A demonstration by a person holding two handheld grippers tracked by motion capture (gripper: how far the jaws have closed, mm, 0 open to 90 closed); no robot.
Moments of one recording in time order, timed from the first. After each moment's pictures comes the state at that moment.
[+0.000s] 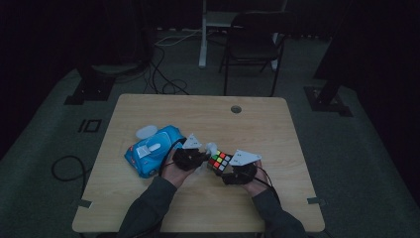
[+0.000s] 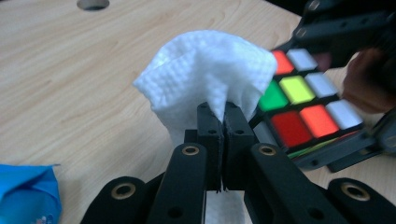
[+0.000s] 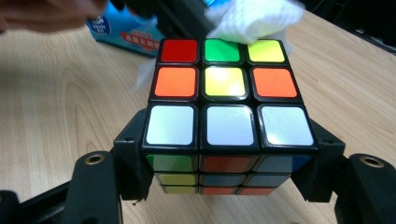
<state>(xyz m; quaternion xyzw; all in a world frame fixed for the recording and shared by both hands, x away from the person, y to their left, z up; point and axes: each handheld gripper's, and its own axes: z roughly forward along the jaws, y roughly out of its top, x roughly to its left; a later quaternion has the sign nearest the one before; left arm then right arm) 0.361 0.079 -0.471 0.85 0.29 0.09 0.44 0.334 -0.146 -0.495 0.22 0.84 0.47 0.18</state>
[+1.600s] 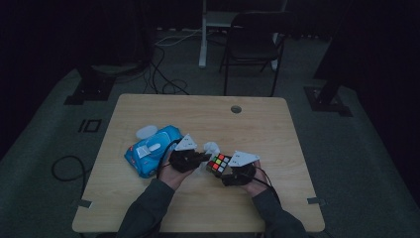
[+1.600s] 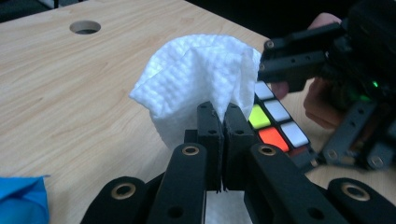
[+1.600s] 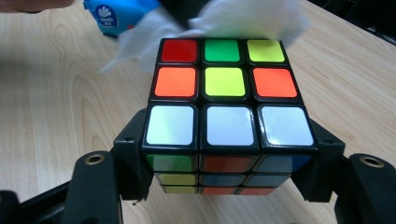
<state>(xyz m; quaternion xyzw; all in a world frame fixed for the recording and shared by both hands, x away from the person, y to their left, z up) 0.352 0.089 -0.457 0.82 0.28 0.08 0.49 0.333 -0.142 -0.499 0.20 0.85 0.46 0.17</state>
